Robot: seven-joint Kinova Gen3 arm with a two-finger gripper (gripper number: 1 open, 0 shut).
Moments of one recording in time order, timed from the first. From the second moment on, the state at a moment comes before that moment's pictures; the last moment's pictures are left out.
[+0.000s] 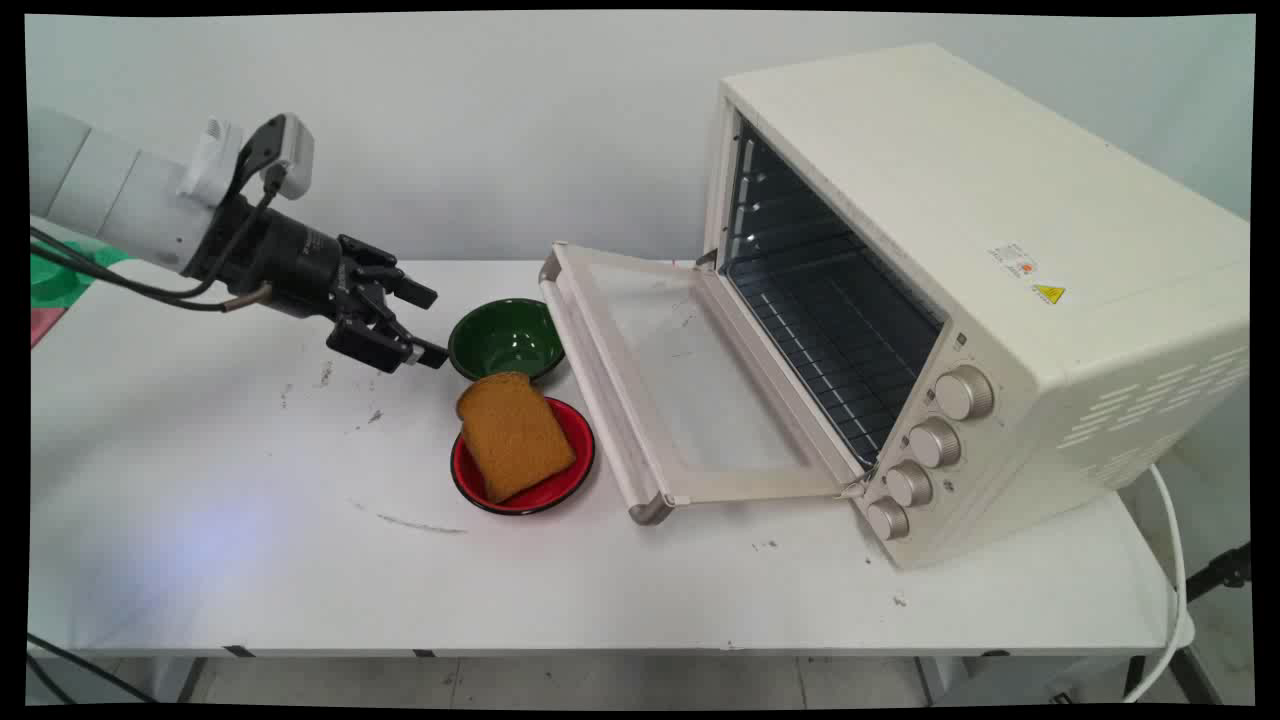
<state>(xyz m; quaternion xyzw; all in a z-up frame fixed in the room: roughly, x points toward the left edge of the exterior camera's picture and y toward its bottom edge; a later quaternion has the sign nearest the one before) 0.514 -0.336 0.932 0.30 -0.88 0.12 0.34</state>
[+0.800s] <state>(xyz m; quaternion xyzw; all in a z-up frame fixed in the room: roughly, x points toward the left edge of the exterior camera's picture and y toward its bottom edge) 0.487 -0.349 0.906 0.32 -0.89 0.12 0.31</state>
